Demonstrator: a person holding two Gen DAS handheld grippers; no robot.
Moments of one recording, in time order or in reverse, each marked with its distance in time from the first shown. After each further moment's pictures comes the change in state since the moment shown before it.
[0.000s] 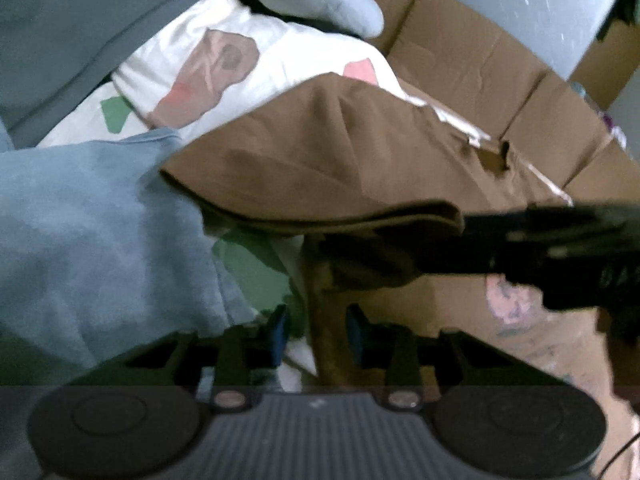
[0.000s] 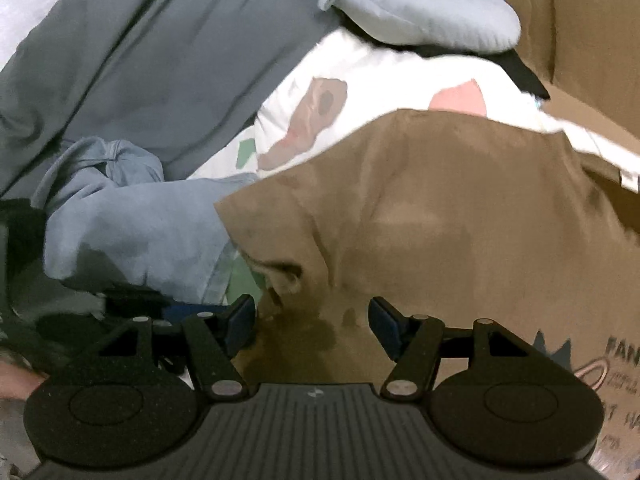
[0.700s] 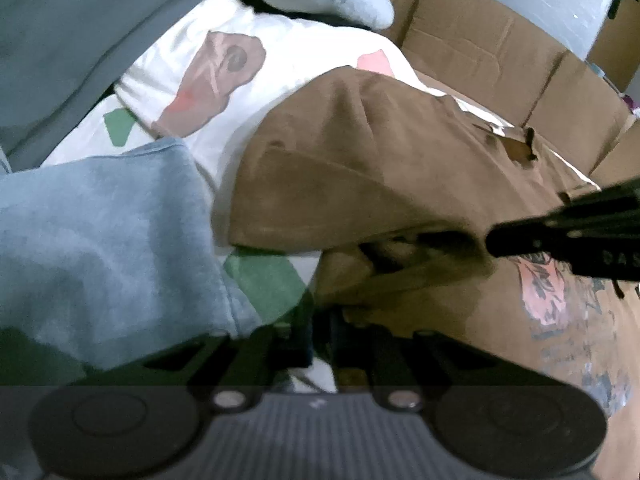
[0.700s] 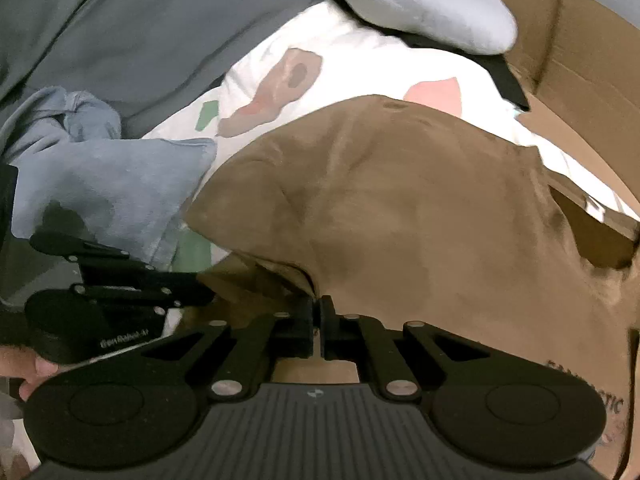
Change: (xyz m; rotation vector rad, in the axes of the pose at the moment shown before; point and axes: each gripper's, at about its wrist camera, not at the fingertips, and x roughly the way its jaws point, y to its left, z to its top) left arm 0.011 -0.001 0.006 0.038 0.009 0.075; right arm 0.000 -0.008 0.006 -0.075 0.112 -0.164
